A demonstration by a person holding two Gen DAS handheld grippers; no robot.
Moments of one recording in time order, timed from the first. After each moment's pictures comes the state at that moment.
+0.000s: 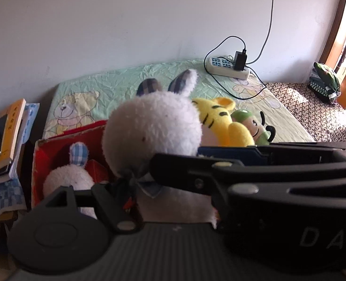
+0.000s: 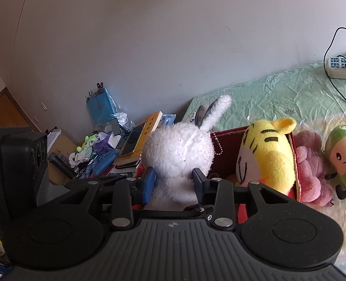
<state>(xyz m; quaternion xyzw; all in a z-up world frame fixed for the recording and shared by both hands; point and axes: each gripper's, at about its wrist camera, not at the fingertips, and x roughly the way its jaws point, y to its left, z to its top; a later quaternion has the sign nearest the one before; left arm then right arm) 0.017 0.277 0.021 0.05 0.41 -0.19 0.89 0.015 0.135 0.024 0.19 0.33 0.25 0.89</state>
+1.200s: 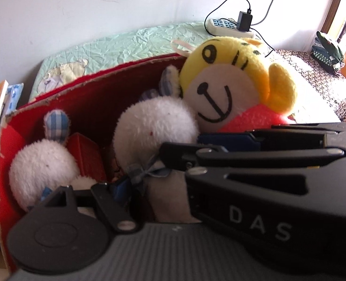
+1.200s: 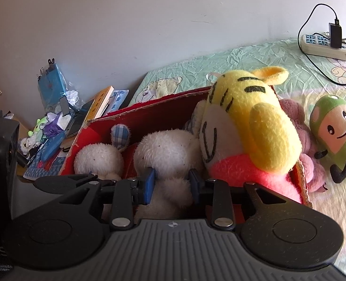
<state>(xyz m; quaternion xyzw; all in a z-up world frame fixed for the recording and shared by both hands) 0.050 0.277 -0.043 0.08 0.46 -0.20 0.86 0.044 0.156 -0.030 0.15 0.39 0.16 0.90</state>
